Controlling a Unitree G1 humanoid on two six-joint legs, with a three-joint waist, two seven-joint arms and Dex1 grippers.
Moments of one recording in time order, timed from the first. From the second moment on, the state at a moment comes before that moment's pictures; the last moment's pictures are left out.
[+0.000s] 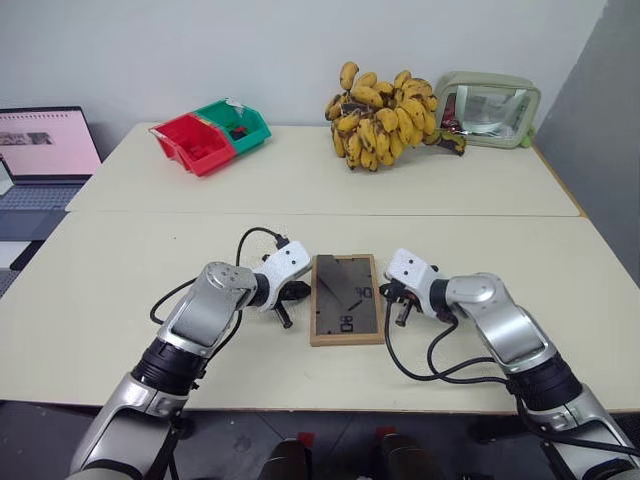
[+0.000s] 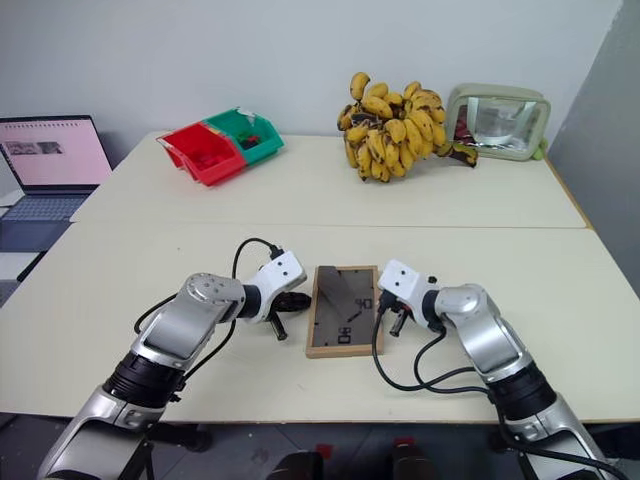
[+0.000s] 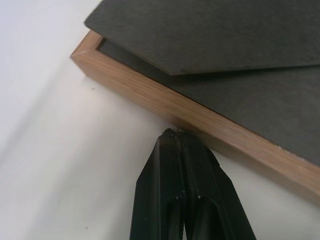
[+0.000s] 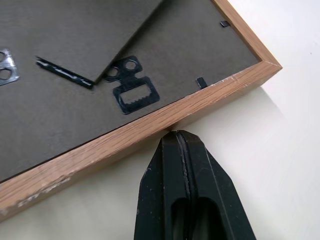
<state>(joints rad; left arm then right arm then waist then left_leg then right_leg) -0.57 0.60 -0.31 -0.02 -0.02 0.76 -0.94 -0.51 -0.50 0.32 -0.11 -0.09 0.65 0.83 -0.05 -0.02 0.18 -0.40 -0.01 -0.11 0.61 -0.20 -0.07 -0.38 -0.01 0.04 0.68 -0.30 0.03</state>
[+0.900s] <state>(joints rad) -0.48 0.64 0.20 0.17 -0.76 1.60 -1.03 -0.40 -0.49 0.24 -0.09 -0.05 0.53 0.76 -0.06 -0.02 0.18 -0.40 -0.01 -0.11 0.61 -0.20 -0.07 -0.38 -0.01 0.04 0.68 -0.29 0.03</state>
